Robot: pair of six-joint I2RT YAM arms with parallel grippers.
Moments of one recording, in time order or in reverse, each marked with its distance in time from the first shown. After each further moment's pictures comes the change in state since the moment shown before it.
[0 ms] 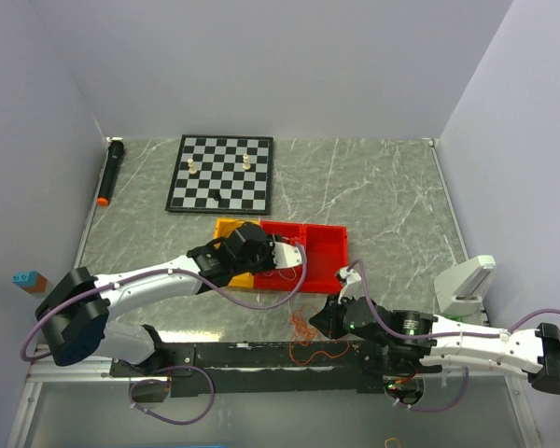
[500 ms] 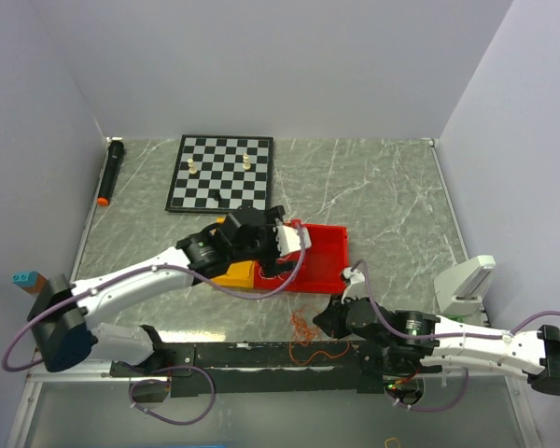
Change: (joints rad) left arm -0.004 -0.039 0.169 -0.107 0.117 -0.107; right arm 0.000 -0.047 0.003 -0.070 0.034 0.027
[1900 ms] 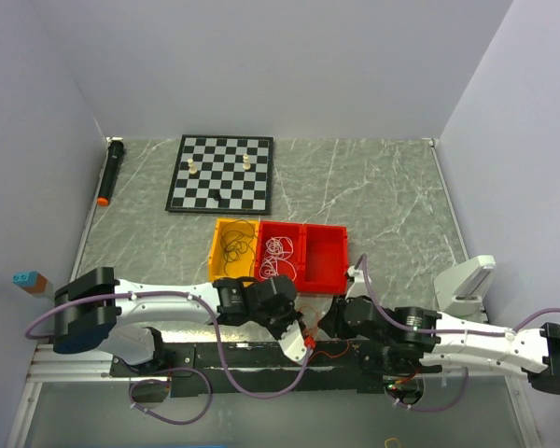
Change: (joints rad) left arm -0.361 0.112 -0.166 -0.079 0.146 0.537; right arm -0.005 0.059 0.082 -0.215 -0.002 0.163
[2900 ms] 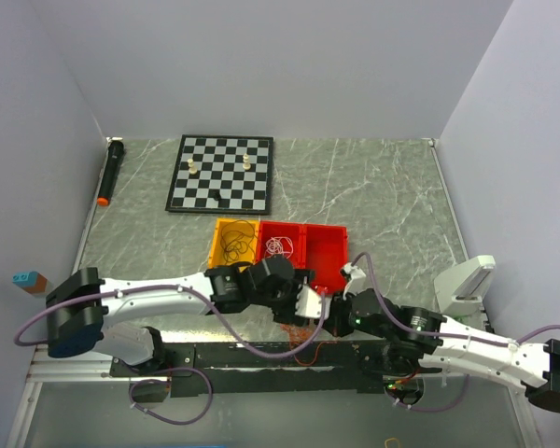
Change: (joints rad) left arm 0.063 -0.055 0.057 0.092 -0.074 -0.458; right arm -0.119 -0.068 -0.035 0.150 -0.189 -0.192
